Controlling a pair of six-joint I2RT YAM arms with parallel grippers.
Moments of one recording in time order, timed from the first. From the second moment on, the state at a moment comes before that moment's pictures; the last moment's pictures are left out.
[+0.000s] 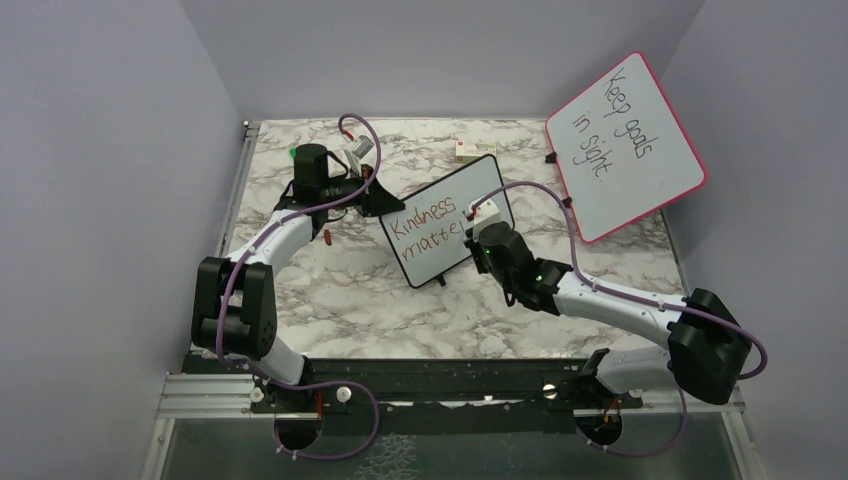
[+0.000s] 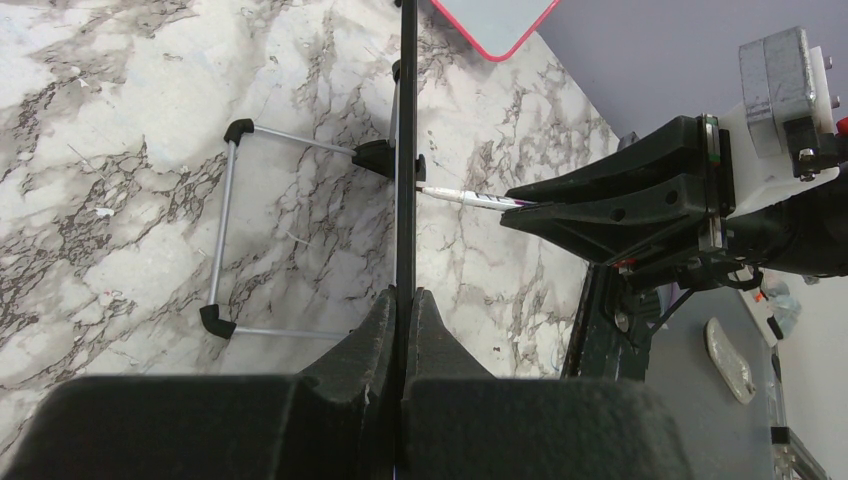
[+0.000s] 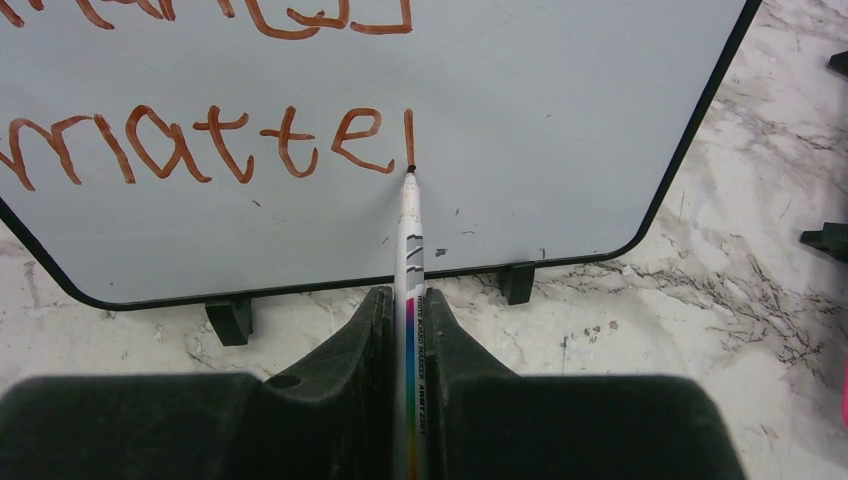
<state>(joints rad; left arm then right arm) -0.16 1.56 1.00 0.12 1.04 -0.27 0.87 1.30 0.74 0.04 0.45 0.08</state>
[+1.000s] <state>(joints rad) -0.16 1.56 1.00 0.12 1.04 -0.27 0.83 1.30 0.77 0.08 0.45 0.04</state>
